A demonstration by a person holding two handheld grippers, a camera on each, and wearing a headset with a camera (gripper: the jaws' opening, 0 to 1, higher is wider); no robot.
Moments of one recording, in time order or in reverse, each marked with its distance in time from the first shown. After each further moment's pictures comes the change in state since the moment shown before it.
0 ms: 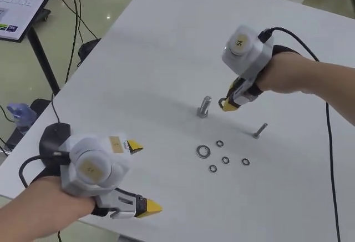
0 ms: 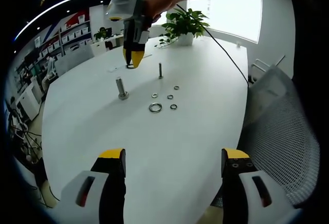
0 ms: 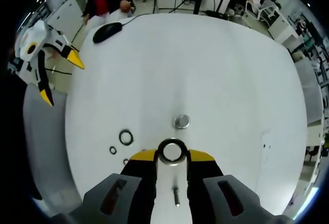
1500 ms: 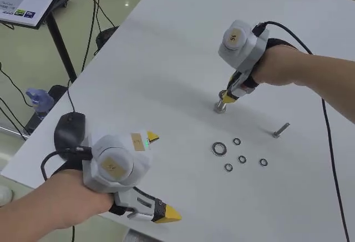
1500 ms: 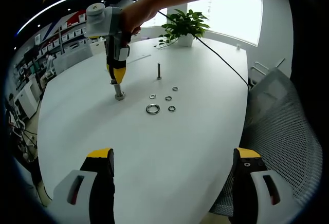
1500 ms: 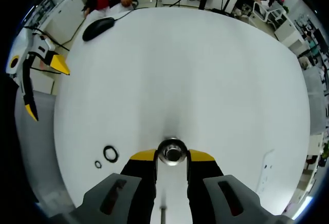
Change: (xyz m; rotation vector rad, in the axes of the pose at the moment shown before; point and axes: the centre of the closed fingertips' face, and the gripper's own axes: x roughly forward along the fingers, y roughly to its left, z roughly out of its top) left arm 0.013 -0.003 0.002 -0.020 -0.016 -0.017; right arm 0.046 -0.011 0.029 -0.055 0.032 0.012
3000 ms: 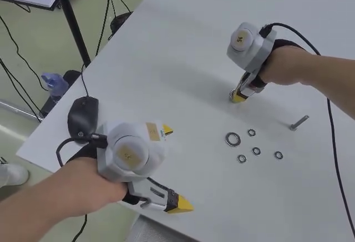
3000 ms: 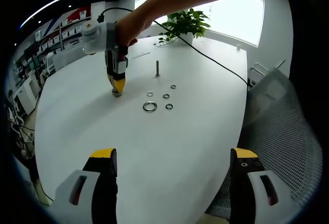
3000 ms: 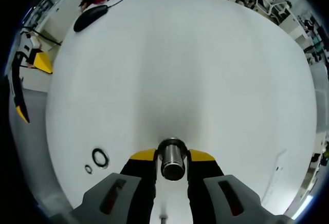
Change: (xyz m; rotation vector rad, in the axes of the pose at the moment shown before) left arm 0.004 -0.007 -0.006 -0.020 0.013 -0.008; right arm 0.038 0.002 -0.012 0.021 0.057 0.028
